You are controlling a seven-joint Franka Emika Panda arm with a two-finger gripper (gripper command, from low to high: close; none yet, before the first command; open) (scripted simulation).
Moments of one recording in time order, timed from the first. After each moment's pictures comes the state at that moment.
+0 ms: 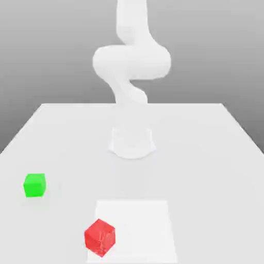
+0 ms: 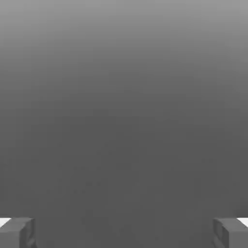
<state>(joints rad) -0.03 -0.71 0.01 -2.32 -0.01 2.34 0.85</state>
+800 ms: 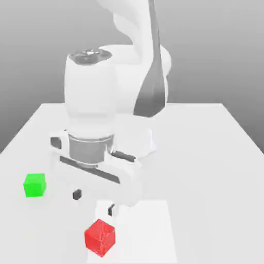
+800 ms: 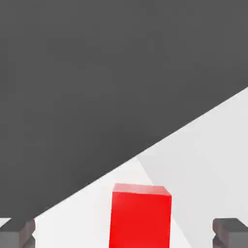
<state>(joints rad) -0.20 0.16 0.03 -2.53 -0.02 2.71 1.24</state>
